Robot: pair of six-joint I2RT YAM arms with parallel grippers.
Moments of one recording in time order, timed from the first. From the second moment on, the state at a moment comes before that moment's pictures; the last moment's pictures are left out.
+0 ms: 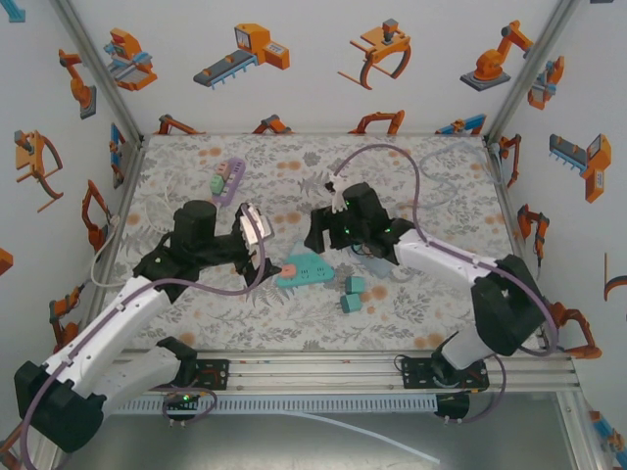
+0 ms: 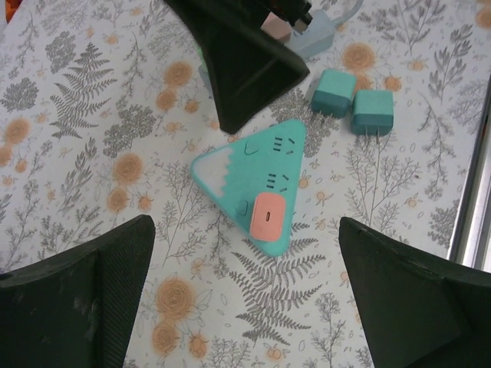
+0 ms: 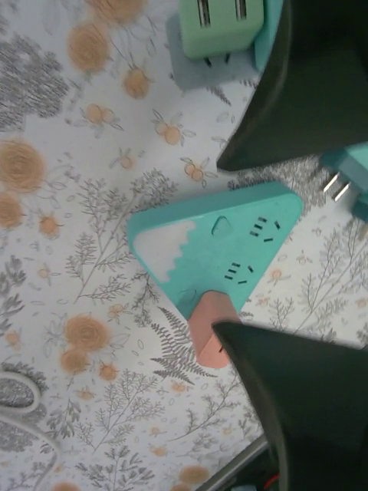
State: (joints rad) left arm -0.57 0.96 0.81 -0.36 0.54 0.51; right arm 0.69 1.54 0.99 -0.10 -0.23 0.34
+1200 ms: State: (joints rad) left arm -0.76 1.42 0.83 -0.29 0.30 0.73; right arm 0.70 1.76 0.89 0.14 -0.30 0.46
